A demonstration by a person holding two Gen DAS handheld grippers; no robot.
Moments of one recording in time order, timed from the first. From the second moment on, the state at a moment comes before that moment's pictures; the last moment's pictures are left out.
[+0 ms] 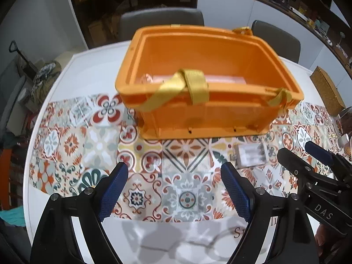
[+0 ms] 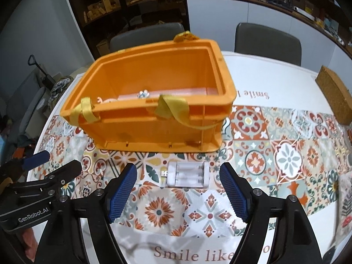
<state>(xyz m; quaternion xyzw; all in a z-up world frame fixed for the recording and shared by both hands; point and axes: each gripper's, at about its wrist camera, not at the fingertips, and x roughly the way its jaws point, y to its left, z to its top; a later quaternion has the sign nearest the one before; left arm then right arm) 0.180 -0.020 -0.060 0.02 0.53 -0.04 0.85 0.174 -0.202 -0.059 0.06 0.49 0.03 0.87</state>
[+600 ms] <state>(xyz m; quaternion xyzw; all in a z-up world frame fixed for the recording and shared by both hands) 0.186 -0.025 -0.112 0.03 0.58 -0.01 0.81 0.178 -0.201 -0.104 0.05 0.52 0.03 0.85</state>
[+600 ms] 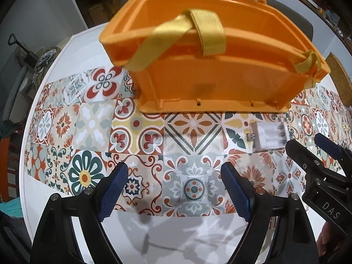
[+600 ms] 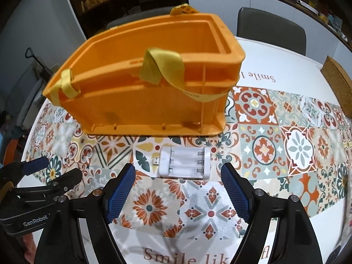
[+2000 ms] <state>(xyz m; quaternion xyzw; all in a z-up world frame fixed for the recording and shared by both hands) 0.208 -0.025 -0.163 0.05 0.60 0.01 0.80 0.224 -0.184 -0.179 0.04 0.56 0.02 0.83</state>
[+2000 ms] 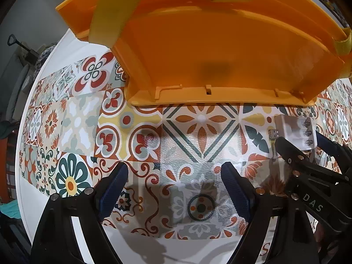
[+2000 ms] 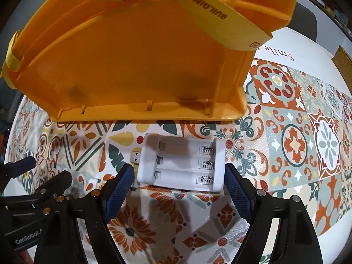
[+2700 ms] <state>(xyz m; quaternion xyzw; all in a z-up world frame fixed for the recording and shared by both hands) 0.197 -0.025 -0.144 0.05 0.58 0.01 0.81 0.211 -0.181 -0.164 0.05 0.54 0.01 0.84</state>
